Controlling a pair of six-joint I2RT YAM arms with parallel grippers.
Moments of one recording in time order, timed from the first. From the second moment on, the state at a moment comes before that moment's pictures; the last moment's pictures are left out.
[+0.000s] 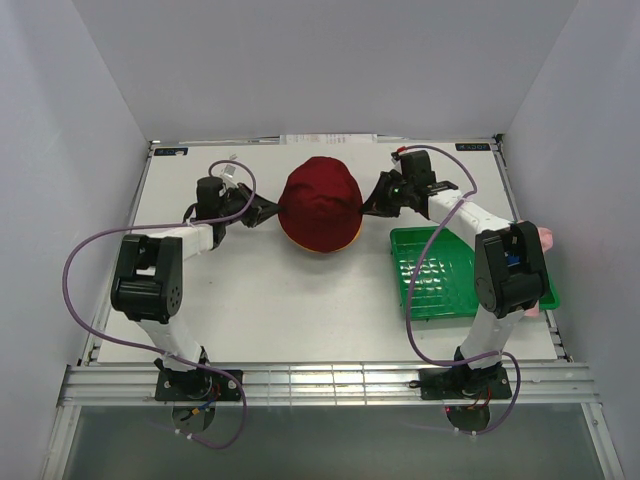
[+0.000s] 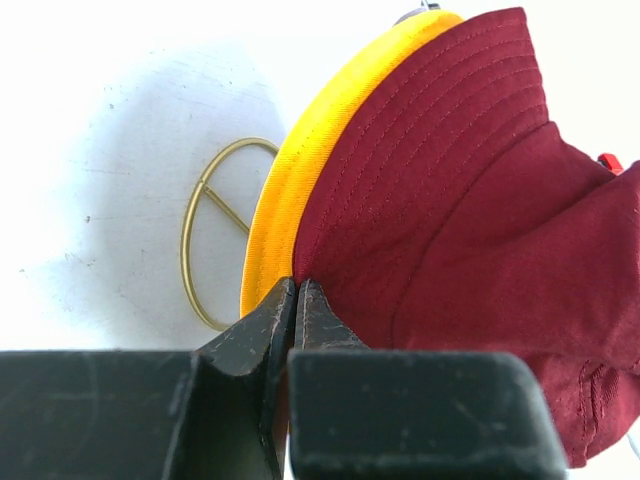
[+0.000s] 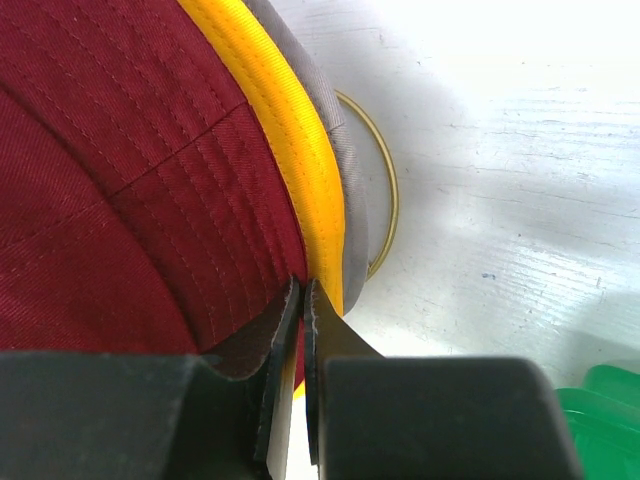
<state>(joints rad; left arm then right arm) -0.11 1.75 0.91 0.37 0.61 -0.97 0.33 1.79 1.27 -0.26 -0.41 0.60</state>
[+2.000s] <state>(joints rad) -0.18 1.44 0.77 0.14 0.60 -1.05 0.20 1.65 1.36 -0.29 -0.56 0.56</state>
